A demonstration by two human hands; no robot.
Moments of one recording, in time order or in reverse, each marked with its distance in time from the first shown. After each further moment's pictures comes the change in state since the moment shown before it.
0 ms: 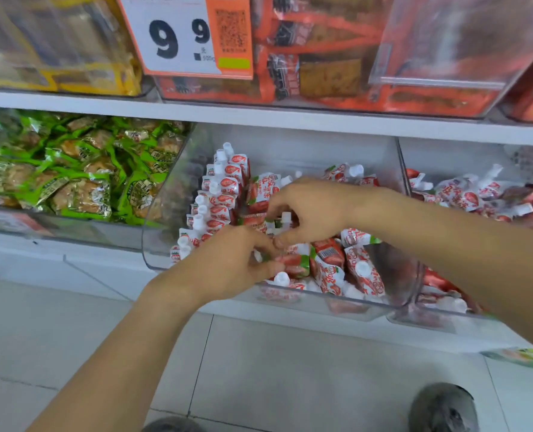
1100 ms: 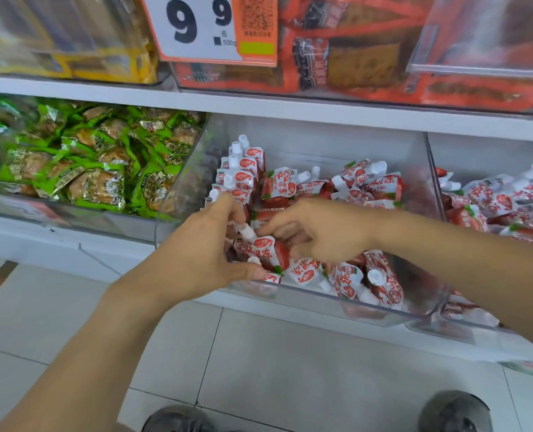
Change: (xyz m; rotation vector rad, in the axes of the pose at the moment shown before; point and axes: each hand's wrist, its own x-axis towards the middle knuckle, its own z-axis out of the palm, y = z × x) left_hand -0.024 -0.017 -0.029 -0.005 0.120 -0.201; right_hand -0.009 -0.021 0.014 0.521 -0.129 -0.098
